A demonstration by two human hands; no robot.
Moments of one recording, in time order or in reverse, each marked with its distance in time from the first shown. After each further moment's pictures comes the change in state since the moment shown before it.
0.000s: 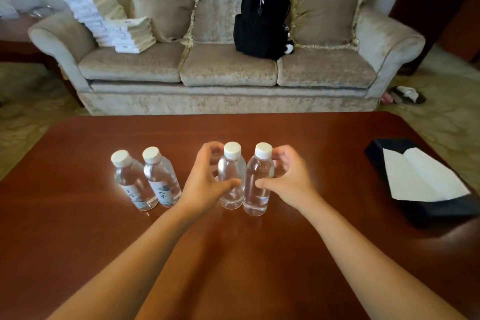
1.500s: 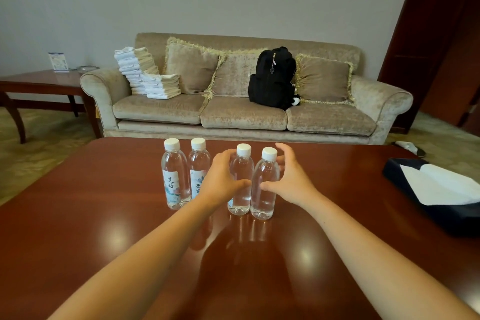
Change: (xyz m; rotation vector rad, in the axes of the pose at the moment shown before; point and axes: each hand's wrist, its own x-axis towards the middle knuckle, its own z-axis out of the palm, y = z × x) left_hand -0.026 -0.059 -0.032 0.190 0.098 0.128; right_hand -0.020 0.013 0.076 -0.267 0.014 -0.221
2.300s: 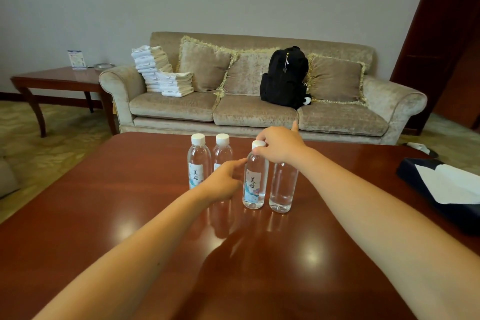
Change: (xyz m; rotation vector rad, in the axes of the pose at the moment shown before) left_hand -0.029 -0.001 -0.057 -0.084 -0.362 -0.142; right_hand 0.049 -0.098 0.018 -0.782 -0.099 -0.198
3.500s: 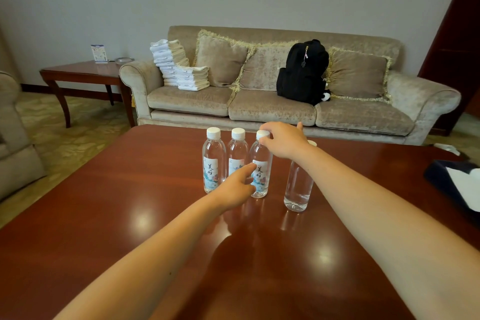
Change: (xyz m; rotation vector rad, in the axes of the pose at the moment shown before) left_hand 0.000 -0.030 0.015 -0.095 0.054 -0.093; right_hand 0.020 -0.015 0.022 0.190 0.016 0.016
